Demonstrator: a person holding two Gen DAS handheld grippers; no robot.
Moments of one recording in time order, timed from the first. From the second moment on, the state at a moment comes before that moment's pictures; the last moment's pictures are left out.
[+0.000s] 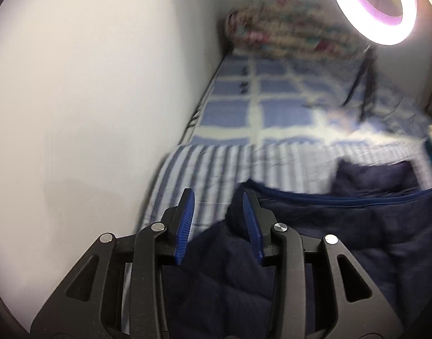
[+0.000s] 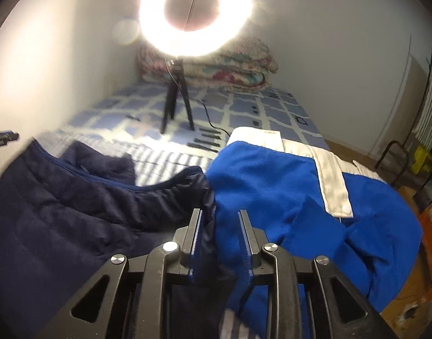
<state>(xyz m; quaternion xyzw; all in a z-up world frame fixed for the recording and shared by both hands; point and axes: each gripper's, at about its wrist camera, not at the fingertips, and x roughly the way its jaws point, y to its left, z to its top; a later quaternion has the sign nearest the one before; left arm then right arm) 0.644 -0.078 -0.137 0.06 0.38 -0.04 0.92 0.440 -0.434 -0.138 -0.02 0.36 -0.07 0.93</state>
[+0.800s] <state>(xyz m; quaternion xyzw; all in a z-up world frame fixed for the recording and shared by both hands) 0.473 -0.225 -0.228 0.20 0.41 -0.21 0.86 0.248 -0.392 -0.211 0.19 0.48 0.00 0.86</state>
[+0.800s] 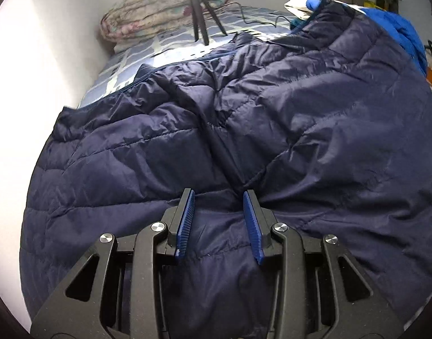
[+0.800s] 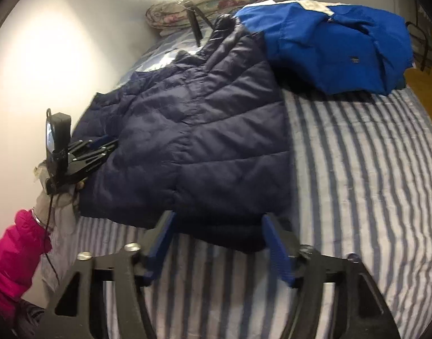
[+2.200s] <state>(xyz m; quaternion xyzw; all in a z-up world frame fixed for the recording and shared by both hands) 0.378 -0.164 -0.147 0.07 0.45 -0.24 0.86 0.251 -0.395 -0.210 0.36 0.33 -0.15 0.86</state>
